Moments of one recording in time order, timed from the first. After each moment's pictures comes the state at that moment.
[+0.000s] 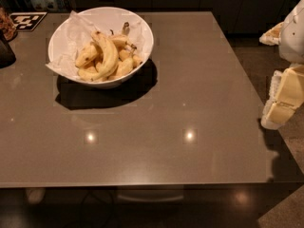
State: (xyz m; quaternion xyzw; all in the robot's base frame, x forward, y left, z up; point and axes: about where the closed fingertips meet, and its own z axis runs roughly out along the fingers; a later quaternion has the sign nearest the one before) arm 0.438 -0.217 0.976 -0.60 0.78 -0.03 0.16
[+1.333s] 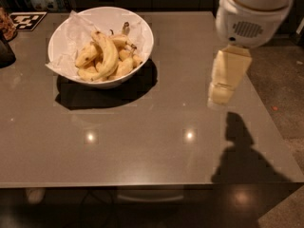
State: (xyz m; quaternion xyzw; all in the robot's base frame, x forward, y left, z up) arm 0.463 -0.150 0.993 -0.57 0.81 -0.10 0.12
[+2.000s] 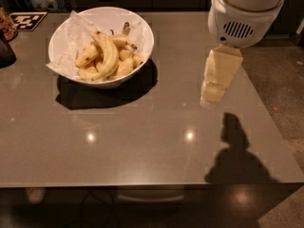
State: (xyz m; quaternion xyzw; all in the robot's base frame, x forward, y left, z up) arm 0.467 -0.132 0.999 -0.56 0.81 -0.12 0.13
